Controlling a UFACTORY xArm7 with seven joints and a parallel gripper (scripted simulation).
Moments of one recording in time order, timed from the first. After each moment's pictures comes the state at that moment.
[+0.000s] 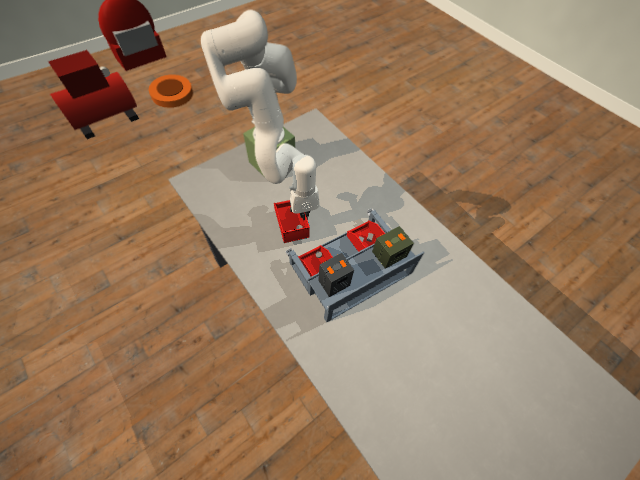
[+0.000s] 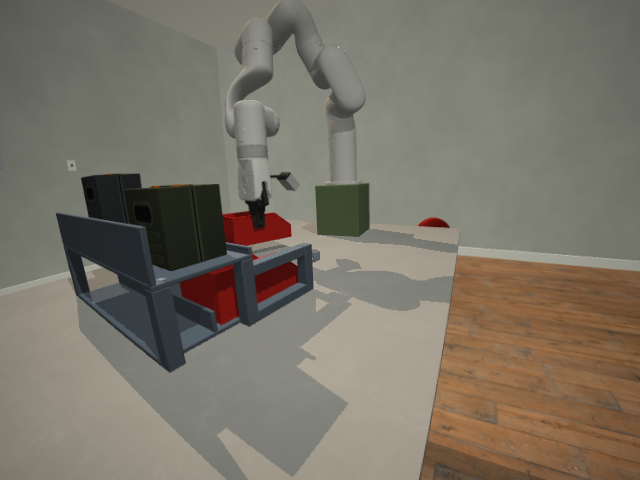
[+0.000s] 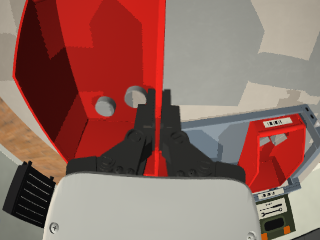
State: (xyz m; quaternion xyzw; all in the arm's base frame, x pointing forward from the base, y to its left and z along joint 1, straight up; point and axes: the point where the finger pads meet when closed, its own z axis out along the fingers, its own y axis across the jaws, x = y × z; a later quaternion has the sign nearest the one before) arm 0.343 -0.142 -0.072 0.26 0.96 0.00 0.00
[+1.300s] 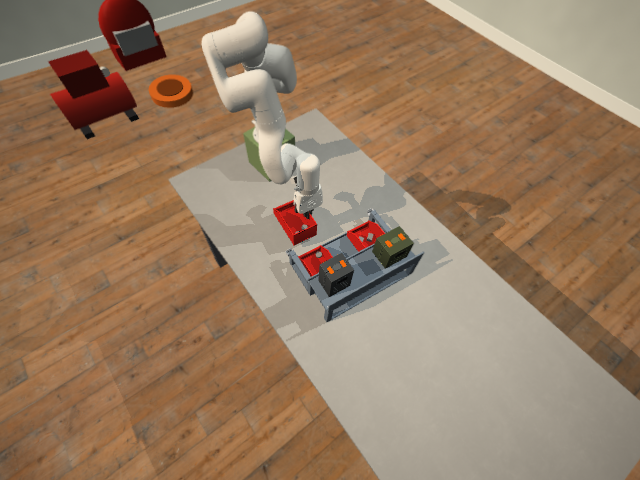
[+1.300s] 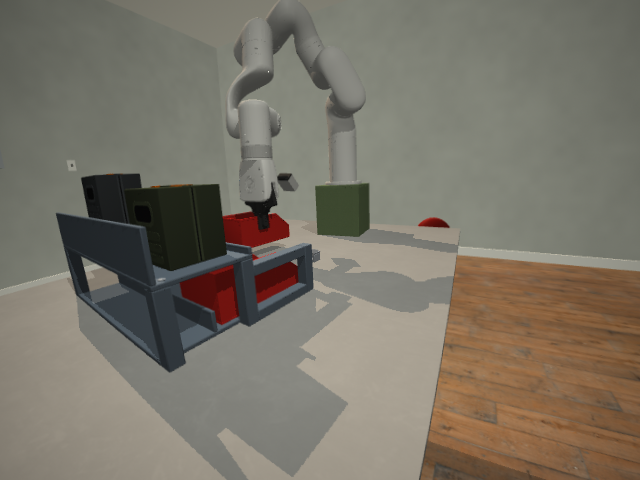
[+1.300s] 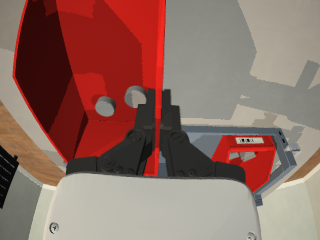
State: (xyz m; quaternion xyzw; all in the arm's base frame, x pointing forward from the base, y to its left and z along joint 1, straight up) arm 0.346 -0.128 -0.074 0.14 0.99 0.00 0.00
